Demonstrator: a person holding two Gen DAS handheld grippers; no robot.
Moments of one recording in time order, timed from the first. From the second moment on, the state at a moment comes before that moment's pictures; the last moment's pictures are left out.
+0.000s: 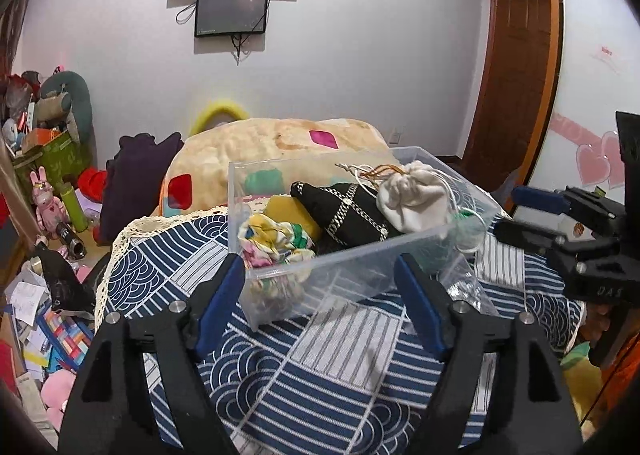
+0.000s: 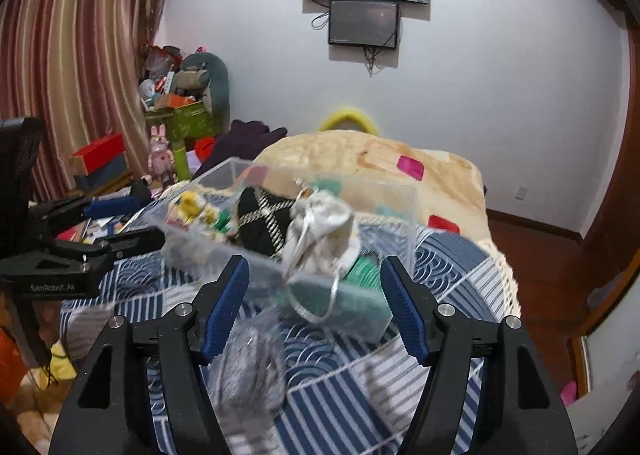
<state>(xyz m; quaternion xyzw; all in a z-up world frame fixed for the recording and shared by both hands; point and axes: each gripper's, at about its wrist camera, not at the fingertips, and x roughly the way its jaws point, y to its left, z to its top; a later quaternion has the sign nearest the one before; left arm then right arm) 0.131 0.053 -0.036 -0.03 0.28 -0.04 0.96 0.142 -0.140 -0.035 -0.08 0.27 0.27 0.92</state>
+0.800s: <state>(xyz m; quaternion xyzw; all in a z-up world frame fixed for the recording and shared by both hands) 0.096 0.042 -0.067 -0.04 0.30 -0.05 0.95 0.119 -0.108 -0.101 -0.07 0.36 0.33 0.87</state>
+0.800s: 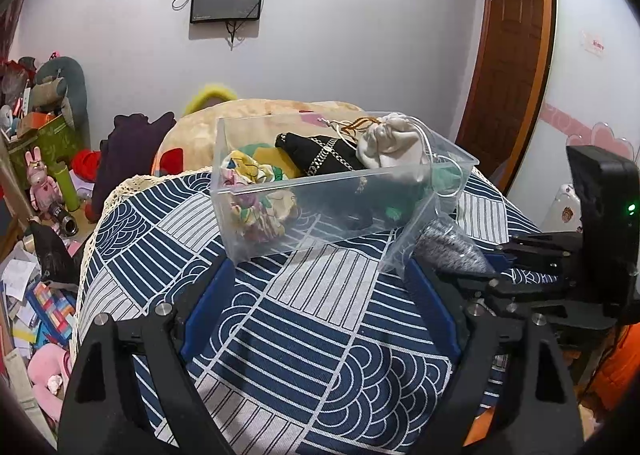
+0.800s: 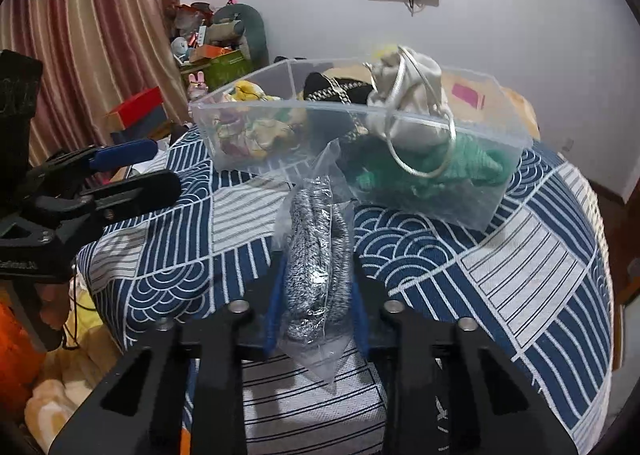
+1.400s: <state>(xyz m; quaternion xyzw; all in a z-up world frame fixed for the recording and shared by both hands) 0.090 0.069 -0.046 -0.05 0.25 -0.01 0.97 0.155 -0.062 -0.022 -0.07 0.24 0.32 0.91</state>
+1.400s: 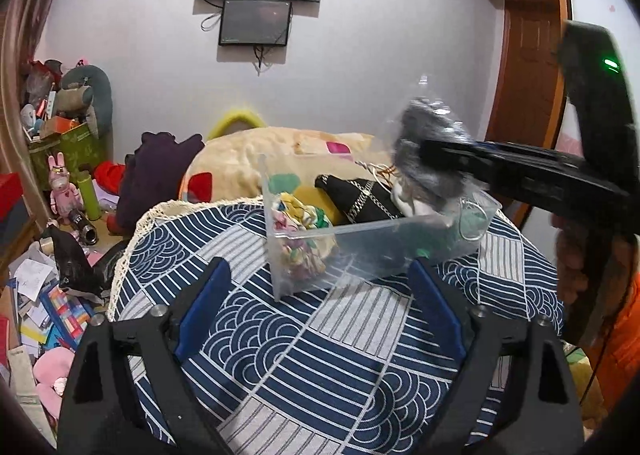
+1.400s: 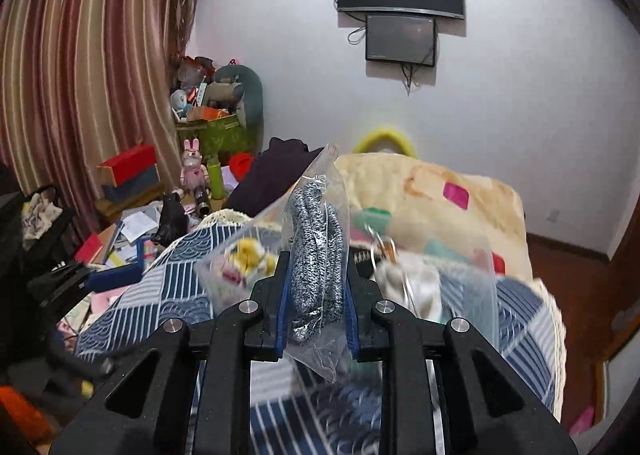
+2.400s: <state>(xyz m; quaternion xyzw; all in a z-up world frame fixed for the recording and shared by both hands) 0.077 0.067 -0.010 -0.07 0.19 -0.02 0.98 0.124 -0.103 0.002 -0.06 0.21 0.30 0.93</state>
